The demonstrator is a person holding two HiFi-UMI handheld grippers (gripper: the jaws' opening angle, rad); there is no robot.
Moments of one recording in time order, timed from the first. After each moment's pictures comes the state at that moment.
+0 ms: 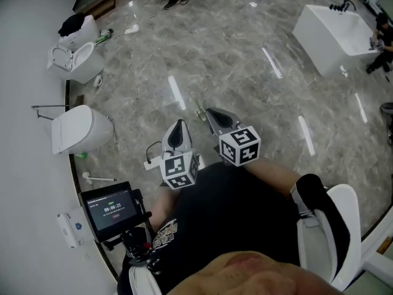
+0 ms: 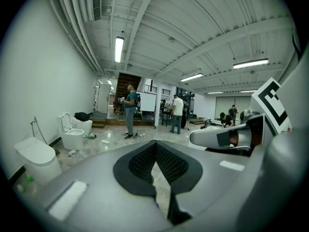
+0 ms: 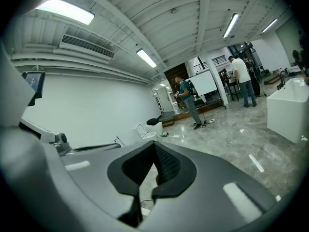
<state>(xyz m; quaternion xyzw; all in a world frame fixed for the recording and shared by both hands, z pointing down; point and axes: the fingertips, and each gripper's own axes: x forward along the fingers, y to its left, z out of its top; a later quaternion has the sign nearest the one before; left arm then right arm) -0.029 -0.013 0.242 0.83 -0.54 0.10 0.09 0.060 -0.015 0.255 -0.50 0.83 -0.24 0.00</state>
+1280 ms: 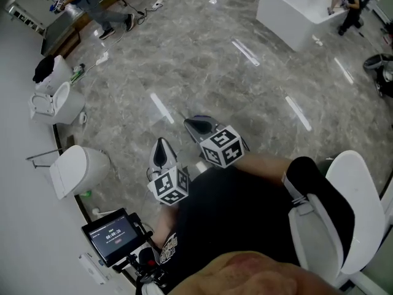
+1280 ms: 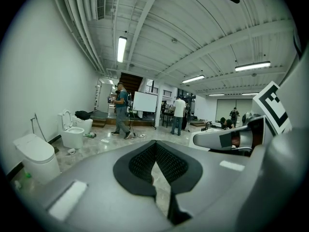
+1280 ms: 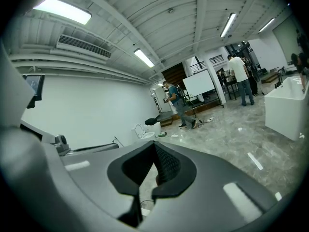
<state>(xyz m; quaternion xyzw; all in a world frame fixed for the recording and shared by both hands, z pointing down) -0.030 -0.008 0.242 0.83 -0.54 0.09 0.11 0.067 -0.010 0.257 -0.51 0.82 -0.25 0.01</state>
